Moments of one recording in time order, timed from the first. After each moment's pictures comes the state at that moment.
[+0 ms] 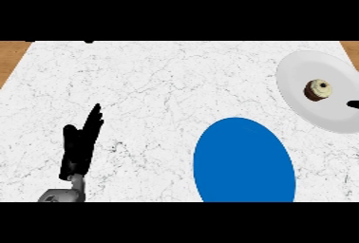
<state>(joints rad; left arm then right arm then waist) -0.04 0.12 -0.06 -1.48 -0.07 0.16 0.23 -0.77 -0.72 -0.71 -0.20 0.40 0.27 -0.60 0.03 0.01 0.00</state>
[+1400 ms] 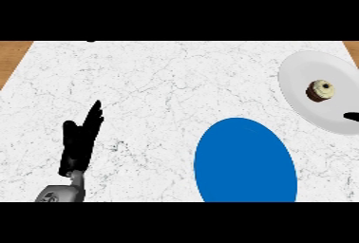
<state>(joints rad) -0.07 0.11 -0.04 -1.48 -0.08 0.14 0.25 -0.70 -0.72 -0.65 -0.17 0.41 0.10 -0.62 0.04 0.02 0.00</state>
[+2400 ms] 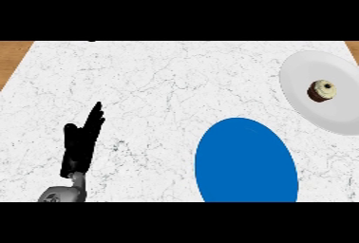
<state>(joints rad) -0.06 0.10 -0.04 -1.47 -0.08 0.14 0.22 -0.59 -0.81 -0.71 -0.15 0.34 0.06 -0.66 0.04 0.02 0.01</state>
